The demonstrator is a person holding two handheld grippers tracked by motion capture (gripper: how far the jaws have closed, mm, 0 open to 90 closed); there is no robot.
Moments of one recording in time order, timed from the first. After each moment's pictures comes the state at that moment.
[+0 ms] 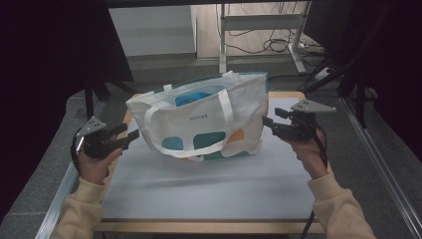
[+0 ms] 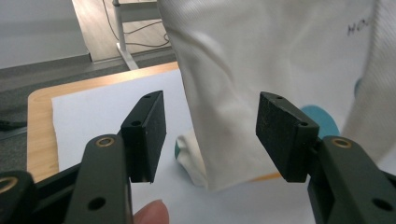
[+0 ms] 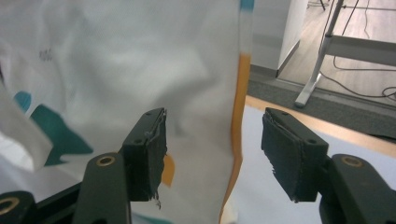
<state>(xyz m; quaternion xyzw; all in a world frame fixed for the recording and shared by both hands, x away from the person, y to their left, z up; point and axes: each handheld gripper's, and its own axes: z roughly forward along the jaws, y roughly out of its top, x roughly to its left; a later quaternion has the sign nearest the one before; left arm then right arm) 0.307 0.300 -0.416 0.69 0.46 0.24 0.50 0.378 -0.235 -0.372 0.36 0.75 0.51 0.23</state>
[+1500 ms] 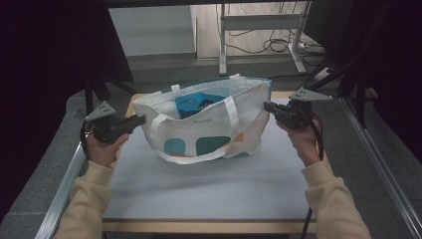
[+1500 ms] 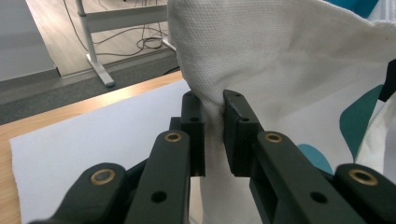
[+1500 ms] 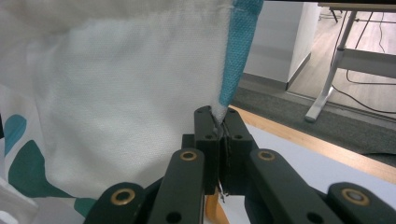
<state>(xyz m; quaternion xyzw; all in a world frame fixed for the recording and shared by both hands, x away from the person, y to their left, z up) 0.341 0.287 -0.402 0.72 0.41 0.21 0.52 0.409 -0.234 -0.371 0.34 0.75 0.53 0.22</state>
